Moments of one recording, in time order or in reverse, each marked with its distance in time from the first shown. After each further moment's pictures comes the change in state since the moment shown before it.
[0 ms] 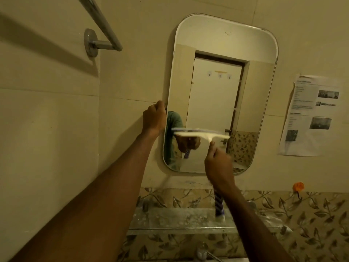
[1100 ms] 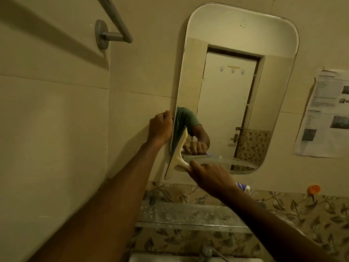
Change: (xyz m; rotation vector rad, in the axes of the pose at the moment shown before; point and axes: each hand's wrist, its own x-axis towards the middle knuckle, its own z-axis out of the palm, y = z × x) left_hand -0.019 -0.036 -0.003 0.048 -0.026 -0.044; right_hand -0.003 0.044 0.033 -0.710 -0.426 -0.754
